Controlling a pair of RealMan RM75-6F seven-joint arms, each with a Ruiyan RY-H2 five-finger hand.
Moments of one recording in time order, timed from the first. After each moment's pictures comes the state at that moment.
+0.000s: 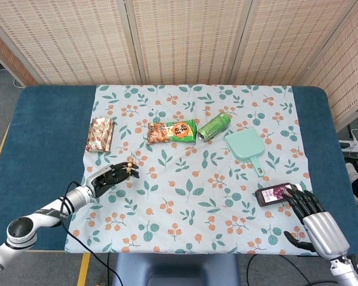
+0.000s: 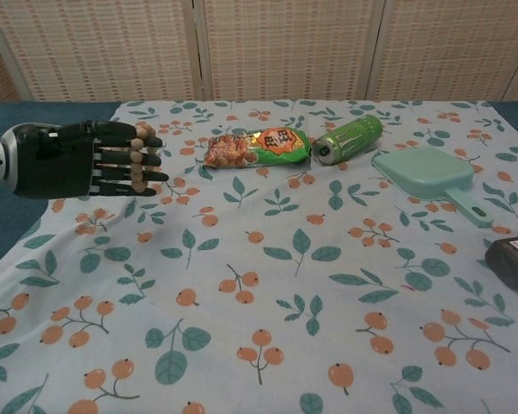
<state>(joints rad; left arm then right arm) -0.34 -1.52 -0.94 -1.43 0.63 -0.26 -0.31 0.07 -1.02 -0.11 -1.73 -1.75 1.45 -0.02</state>
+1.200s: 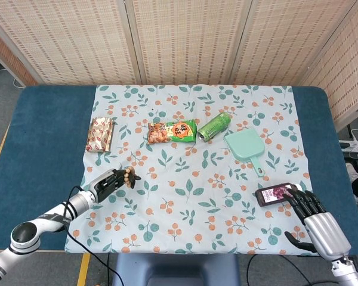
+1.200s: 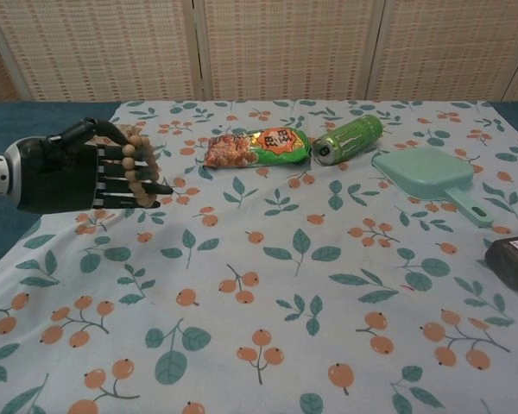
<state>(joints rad) -0.31 -1.53 -0.91 -1.46 0.64 -0.24 -0.30 0.06 -1.01 -0.11 -1.73 -1.76 1.46 -0.01</state>
